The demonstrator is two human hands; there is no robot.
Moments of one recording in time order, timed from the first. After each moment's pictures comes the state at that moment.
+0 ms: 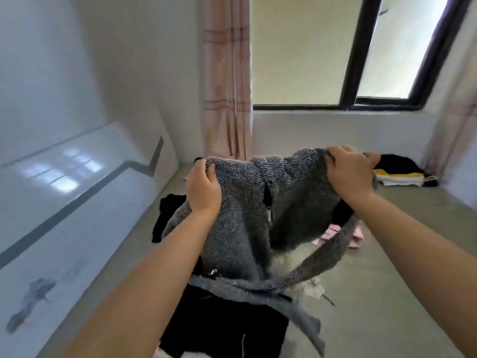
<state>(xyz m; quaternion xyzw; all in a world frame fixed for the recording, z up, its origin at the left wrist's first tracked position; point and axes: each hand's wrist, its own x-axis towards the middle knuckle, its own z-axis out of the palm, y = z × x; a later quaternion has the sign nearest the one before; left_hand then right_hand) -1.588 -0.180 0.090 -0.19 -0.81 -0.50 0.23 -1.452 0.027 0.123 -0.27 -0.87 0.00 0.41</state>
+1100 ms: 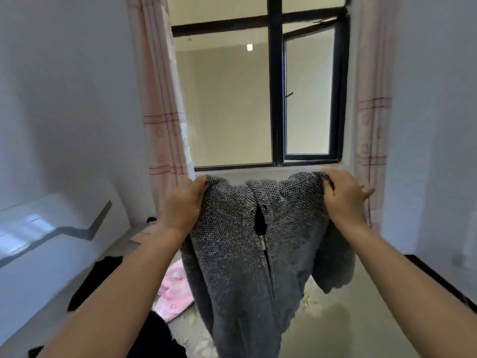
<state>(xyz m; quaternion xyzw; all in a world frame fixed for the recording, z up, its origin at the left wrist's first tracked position) -1.311 0.092 0.198 -0.44 -0.72 -0.30 0.44 -1.139 0.319 0.193 -0.25 -0.77 0.07 0.58</state>
